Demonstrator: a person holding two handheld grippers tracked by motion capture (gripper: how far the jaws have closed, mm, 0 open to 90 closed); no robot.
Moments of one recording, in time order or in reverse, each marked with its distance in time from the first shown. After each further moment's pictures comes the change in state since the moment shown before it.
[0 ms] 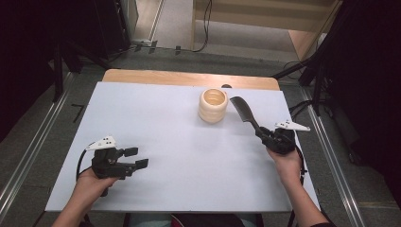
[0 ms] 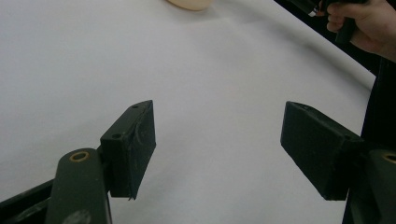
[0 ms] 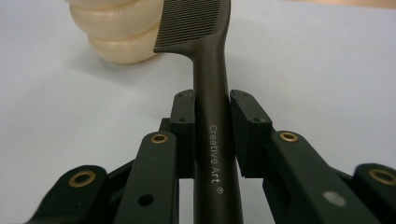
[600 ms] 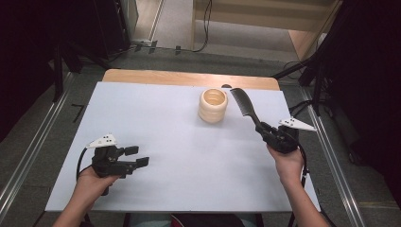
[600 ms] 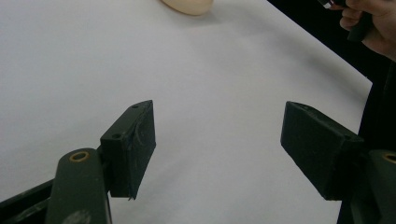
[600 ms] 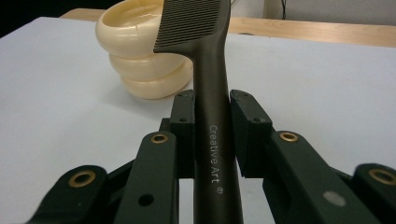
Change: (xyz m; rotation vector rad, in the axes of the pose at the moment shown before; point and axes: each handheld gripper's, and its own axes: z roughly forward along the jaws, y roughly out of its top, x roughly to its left) left arm -0.003 0.007 0.000 -0.004 -0.002 -0.019; right arm 0.017 0.017 -0.023 -0.081 0.024 0.022
